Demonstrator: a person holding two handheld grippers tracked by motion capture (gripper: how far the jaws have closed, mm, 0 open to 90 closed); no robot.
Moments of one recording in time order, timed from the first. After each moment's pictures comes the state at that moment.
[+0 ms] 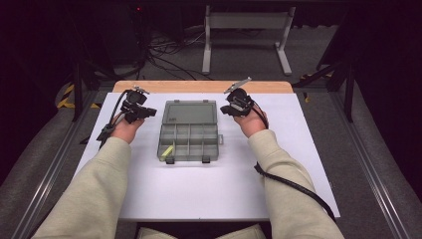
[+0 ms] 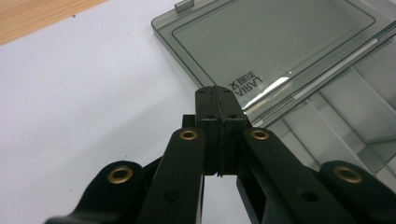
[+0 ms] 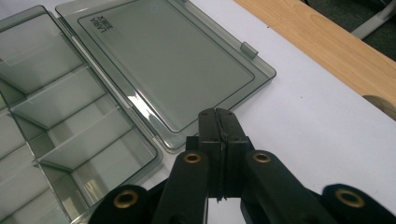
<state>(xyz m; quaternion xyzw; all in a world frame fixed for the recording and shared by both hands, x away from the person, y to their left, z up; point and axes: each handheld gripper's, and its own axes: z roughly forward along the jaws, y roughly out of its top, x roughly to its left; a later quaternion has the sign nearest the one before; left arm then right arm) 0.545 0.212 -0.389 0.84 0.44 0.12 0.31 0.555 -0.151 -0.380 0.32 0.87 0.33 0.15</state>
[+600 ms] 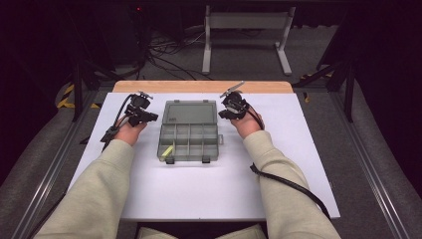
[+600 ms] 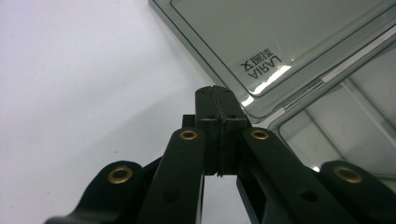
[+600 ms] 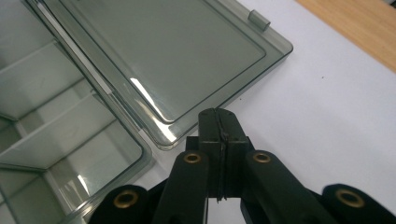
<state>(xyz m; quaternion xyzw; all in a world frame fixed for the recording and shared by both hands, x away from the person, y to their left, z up) 0.556 0.206 -0.414 0.85 0.44 0.10 0.28 0.567 -0.141 -0.406 0.33 0.88 0.30 0.13</state>
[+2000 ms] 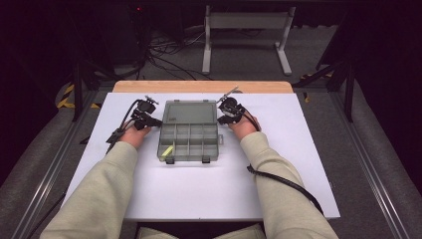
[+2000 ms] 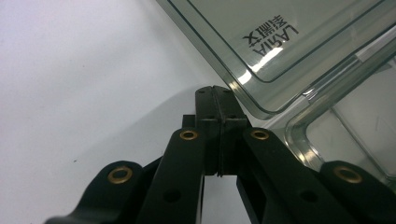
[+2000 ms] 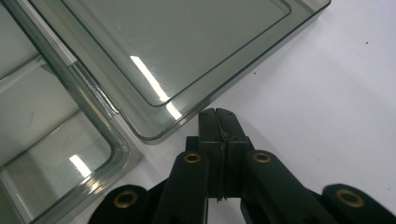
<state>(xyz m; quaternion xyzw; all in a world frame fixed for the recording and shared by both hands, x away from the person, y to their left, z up) 0.565 0.197 -0.440 0.85 0.44 0.06 0.26 0.579 -0.134 -0.434 0.34 0.90 0.26 0.11</state>
